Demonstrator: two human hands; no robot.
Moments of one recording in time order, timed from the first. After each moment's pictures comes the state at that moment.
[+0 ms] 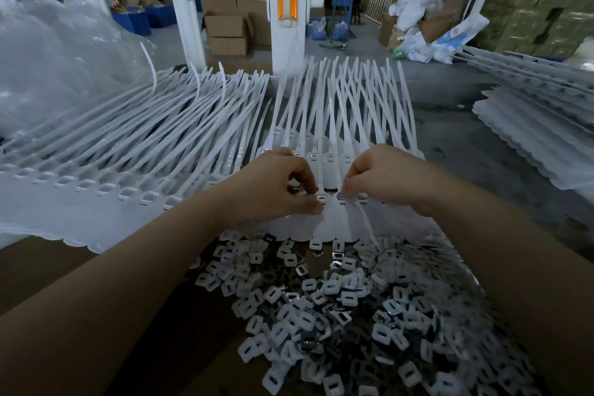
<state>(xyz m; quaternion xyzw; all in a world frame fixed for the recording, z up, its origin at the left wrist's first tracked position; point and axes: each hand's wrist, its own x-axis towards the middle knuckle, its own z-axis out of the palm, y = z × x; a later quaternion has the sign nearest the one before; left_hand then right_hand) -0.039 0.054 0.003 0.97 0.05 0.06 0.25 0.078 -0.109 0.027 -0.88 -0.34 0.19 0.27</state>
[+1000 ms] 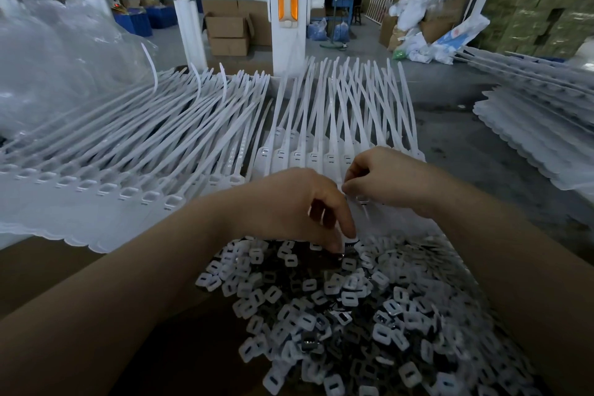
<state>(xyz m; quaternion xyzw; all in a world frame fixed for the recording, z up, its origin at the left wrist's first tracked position) -0.048 0.027 0.021 0.94 -0.11 -0.03 0.32 0.076 -0.109 0.026 -0.88 -0.34 0.19 0.27</state>
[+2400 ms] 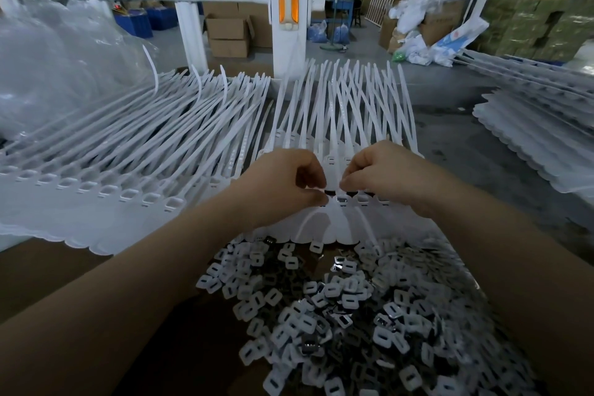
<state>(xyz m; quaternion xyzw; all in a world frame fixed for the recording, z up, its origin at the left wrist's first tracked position) -0.044 0.034 0.013 0.93 0.11 0.11 0.35 0.075 -0.108 0.030 -0.87 -0.33 0.18 0.32</state>
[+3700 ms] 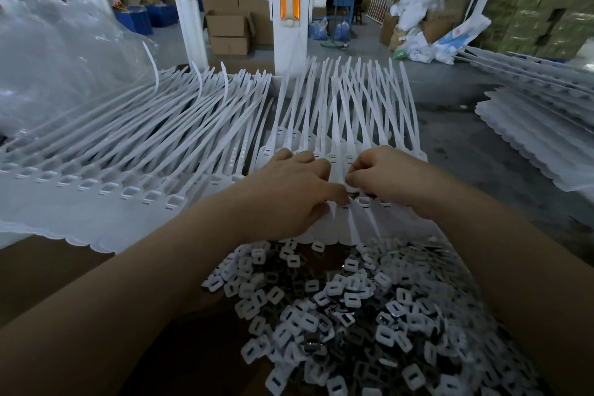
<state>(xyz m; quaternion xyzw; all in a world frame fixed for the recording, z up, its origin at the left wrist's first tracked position) -0.040 0.039 0.008 0.99 -0.12 0.09 -0.05 0.082 -0.102 0.020 -0.88 -0.30 0.19 0.30</state>
